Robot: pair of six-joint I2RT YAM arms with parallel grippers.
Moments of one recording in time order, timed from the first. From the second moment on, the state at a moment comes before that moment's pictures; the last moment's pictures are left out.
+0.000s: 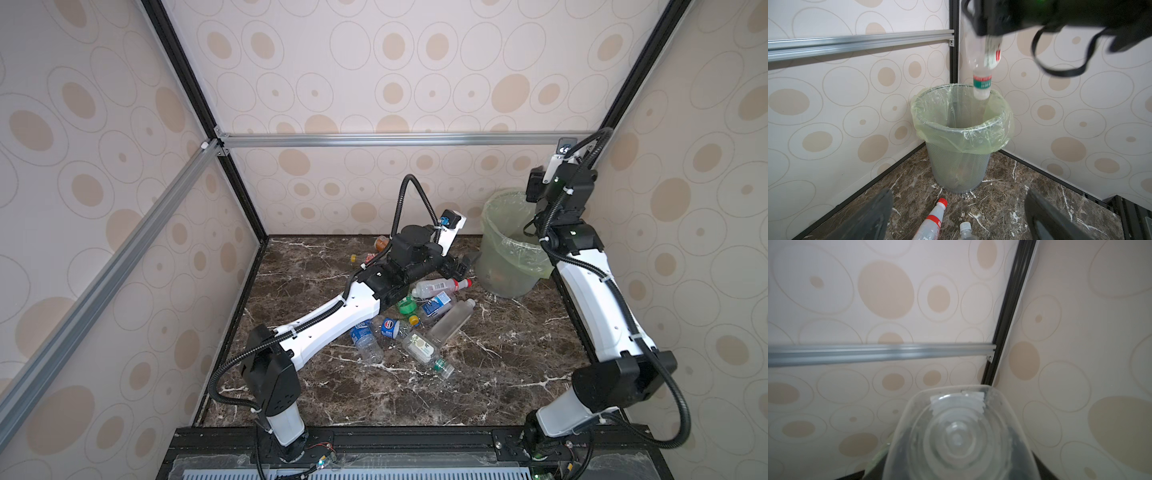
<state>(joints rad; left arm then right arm) -0.84 1.70 1.60 -0.01 0.09 -0.01 0.13 1.62 1.81 -0.23 0.55 -0.15</state>
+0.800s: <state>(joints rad) -0.84 1.70 1.56 -0.02 -0.02 0.00 0.13 1.54 1.77 -0.40 0.47 -0.01</state>
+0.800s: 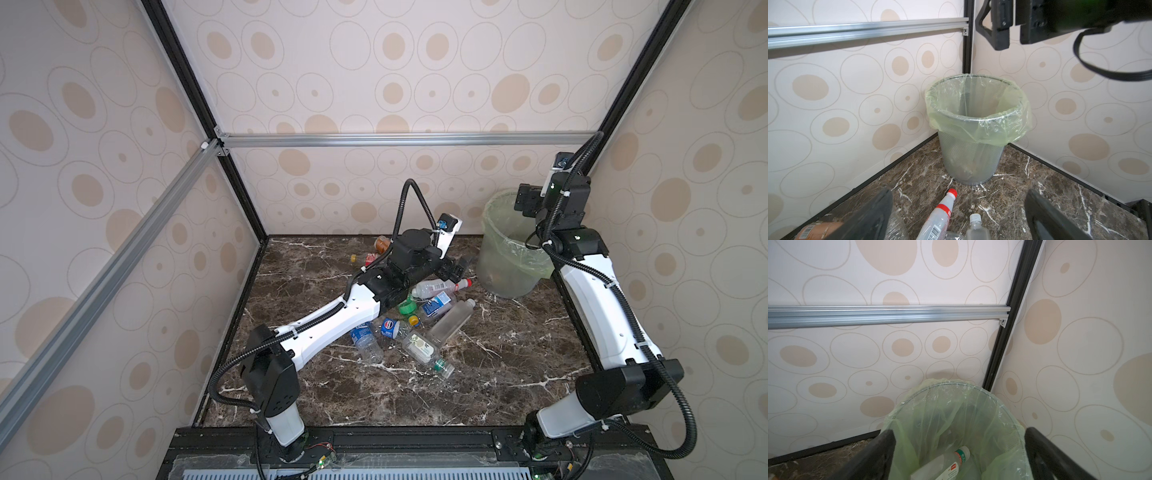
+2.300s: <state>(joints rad) -0.57 1.24 0.62 -0.30 -0.17 -0.89 0.71 1.49 1.19 -0.42 0.26 0.24</state>
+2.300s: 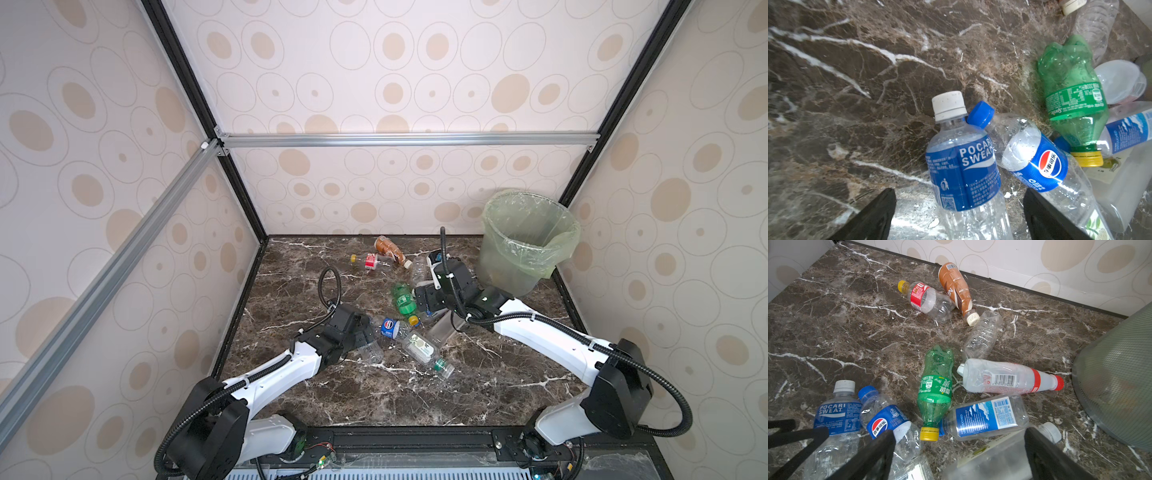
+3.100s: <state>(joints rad) -0.56 1.35 0.56 -0.09 -0.08 -0.89 0.71 1.49 1.19 -0.42 0.27 0.25</state>
